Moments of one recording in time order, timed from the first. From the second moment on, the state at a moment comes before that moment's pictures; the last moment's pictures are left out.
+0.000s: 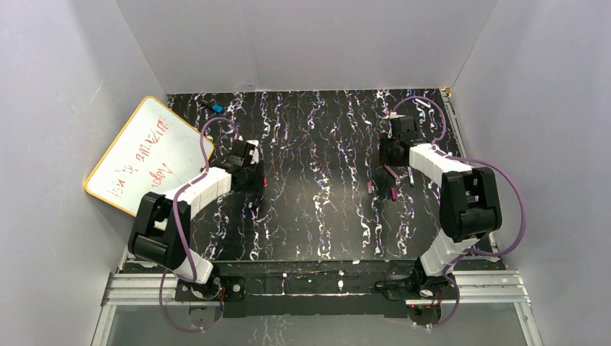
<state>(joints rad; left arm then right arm) -0.35 1.51 0.89 -0.42 -0.05 -0.27 0.20 1.68 1.08 -0.32 0.05 0.19</state>
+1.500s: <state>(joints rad) -0.35 1.48 0.92 -0.43 -0.02 -0.23 0.18 1.82 1.10 -0.25 0.05 0.13</state>
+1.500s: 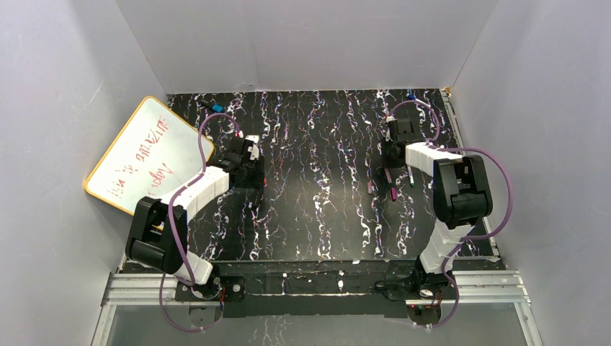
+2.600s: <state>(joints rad) -0.44 1.59 0.56 1.06 0.61 -0.86 0.66 1.38 1.19 -0.20 -0.04 0.41</state>
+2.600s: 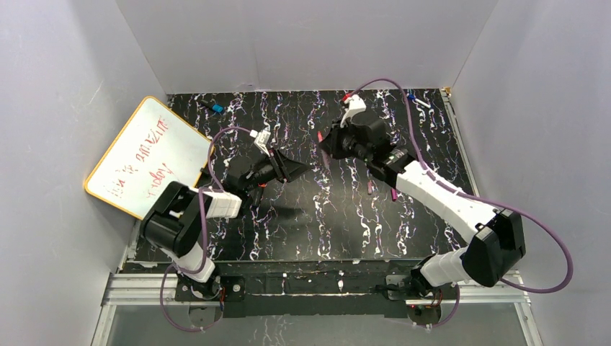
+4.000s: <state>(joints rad) -0.48 1.73 0.61 1.41 0.67 -1.18 0.83 1.41 1.21 -0.19 0.10 0.42</state>
